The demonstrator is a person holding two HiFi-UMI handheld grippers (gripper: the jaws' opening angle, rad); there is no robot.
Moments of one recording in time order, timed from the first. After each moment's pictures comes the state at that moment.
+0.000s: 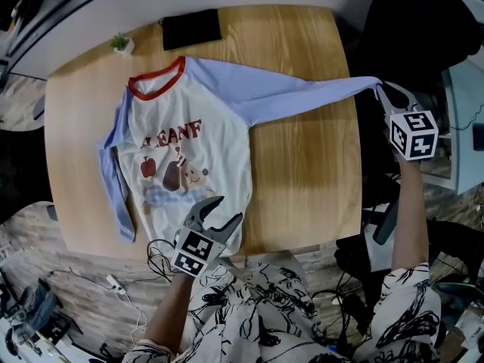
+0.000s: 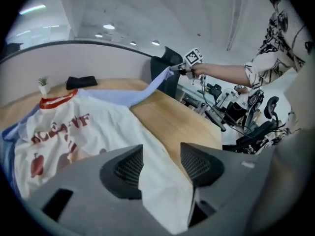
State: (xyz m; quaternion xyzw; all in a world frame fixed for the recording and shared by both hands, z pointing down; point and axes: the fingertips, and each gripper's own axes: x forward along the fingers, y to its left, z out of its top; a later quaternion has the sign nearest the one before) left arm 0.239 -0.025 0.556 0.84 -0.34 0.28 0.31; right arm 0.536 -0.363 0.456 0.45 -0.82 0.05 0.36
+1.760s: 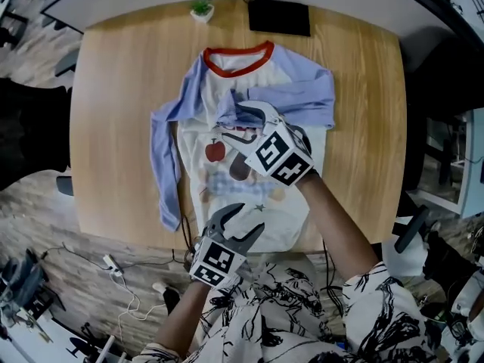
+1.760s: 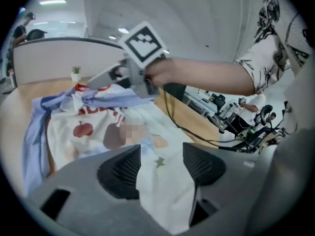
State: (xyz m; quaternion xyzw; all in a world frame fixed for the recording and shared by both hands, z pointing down) left arm 0.113 0.033 0.557 0.83 -0.38 0.24 0.33; right arm -0.013 -0.158 0.537 0.06 -0.94 0.03 0.32
